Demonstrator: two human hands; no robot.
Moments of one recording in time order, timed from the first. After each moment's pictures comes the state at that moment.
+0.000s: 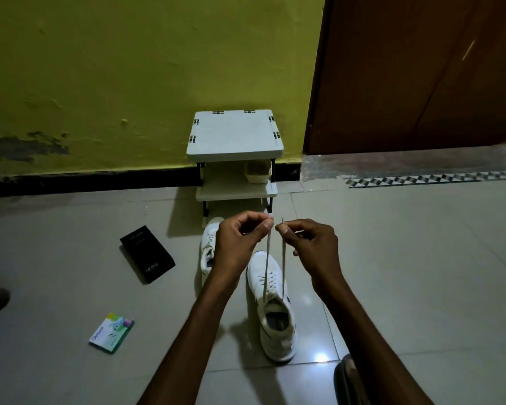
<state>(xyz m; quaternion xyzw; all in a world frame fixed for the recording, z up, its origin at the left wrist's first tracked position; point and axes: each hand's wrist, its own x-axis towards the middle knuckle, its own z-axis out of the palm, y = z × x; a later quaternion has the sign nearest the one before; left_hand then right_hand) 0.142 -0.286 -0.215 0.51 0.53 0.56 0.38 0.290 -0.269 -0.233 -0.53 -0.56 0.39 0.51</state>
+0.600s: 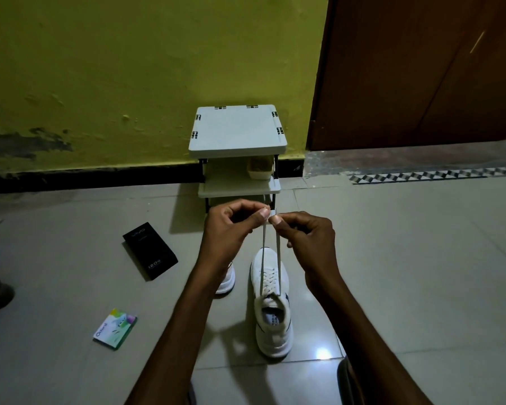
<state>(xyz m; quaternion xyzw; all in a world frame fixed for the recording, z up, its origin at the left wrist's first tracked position) 0.123 -0.292 -0.188 0.53 0.49 0.57 0.39 0.270 -0.275 -0.218 -0.49 -0.56 0.41 0.53</state>
